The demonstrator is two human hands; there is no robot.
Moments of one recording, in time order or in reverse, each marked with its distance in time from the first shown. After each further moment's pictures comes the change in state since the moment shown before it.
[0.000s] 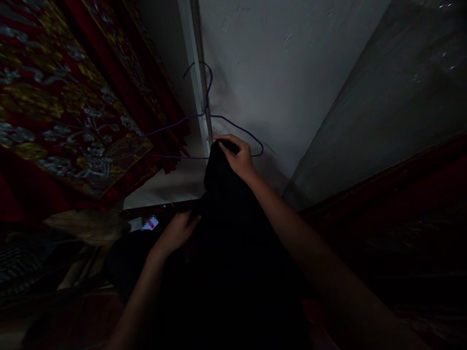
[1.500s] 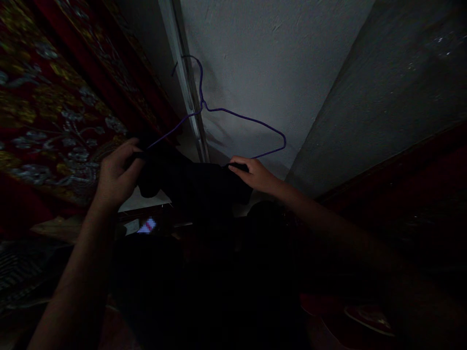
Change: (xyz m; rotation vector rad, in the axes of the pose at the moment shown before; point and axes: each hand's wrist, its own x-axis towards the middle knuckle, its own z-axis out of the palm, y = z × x) left_hand 0.068 0.061 -0.138 0.303 0.498 0.273; right_hand -0.039 -0.027 -0.067 -0.044 -0.390 0.246
